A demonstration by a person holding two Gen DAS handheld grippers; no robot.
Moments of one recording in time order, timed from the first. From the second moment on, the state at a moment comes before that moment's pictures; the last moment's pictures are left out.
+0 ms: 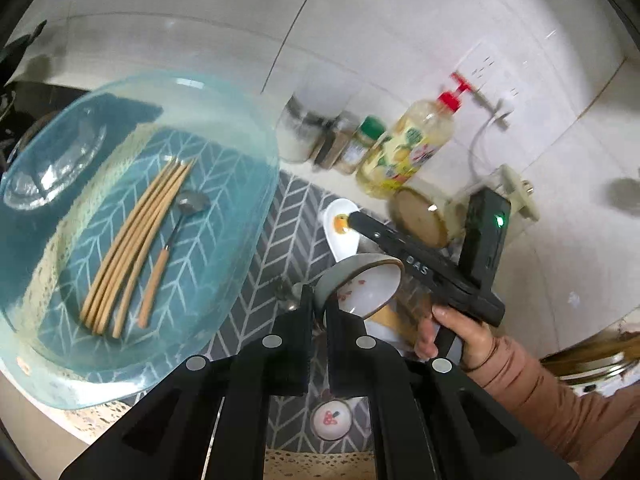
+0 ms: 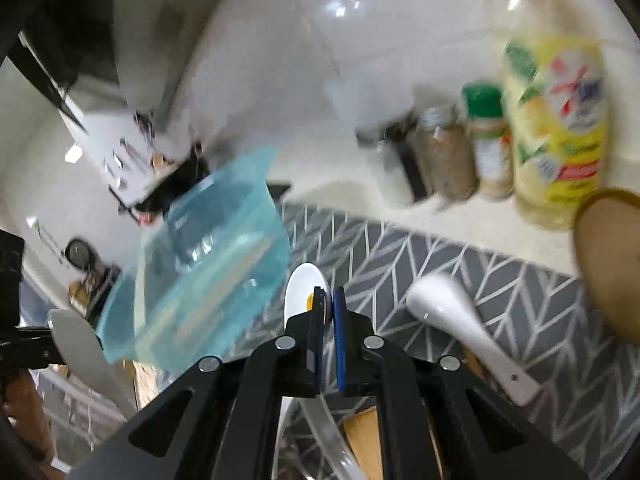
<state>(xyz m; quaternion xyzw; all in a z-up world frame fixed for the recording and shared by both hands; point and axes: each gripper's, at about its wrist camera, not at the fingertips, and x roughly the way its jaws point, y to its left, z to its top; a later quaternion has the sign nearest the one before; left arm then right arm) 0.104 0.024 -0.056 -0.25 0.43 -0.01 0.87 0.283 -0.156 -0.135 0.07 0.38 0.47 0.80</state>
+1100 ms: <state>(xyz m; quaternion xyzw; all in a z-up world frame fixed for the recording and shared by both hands) 0.192 0.253 -0.099 -0.12 0.55 -0.10 0.82 0.212 0.052 -0.108 0.01 0.45 0.27 0.85</state>
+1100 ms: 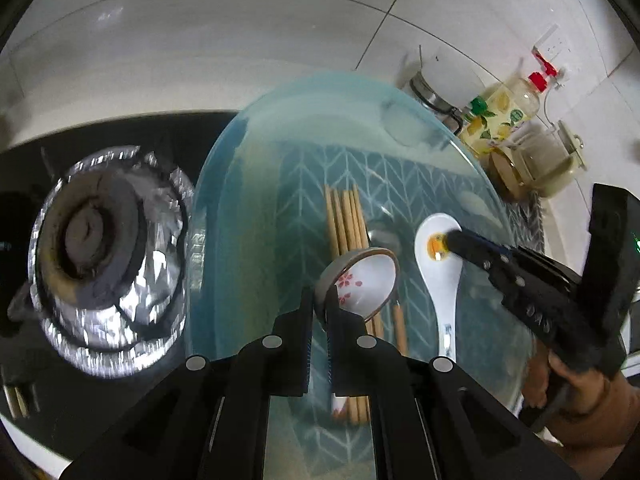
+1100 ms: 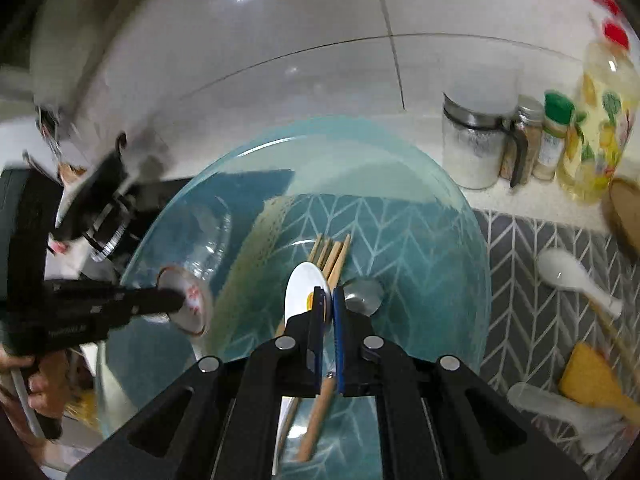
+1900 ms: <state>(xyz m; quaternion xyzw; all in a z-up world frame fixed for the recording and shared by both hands) 0.165 0.191 -0.006 -0.11 0.44 -0.12 0.89 0.214 -0.034 0.013 0.05 0.33 0.31 0.89</state>
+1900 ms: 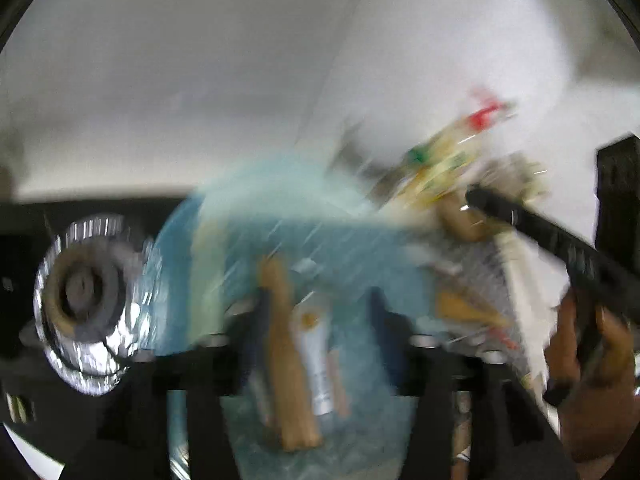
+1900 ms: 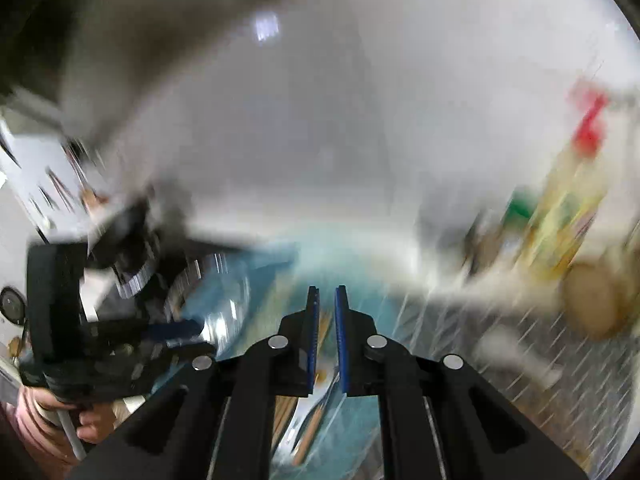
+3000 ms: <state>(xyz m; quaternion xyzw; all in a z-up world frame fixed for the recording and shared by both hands) 0.094 -0.092 -0.157 -0.11 0.60 -0.12 0.78 0.215 -0.230 -0.201 -0.17 0.41 0.41 0.79</state>
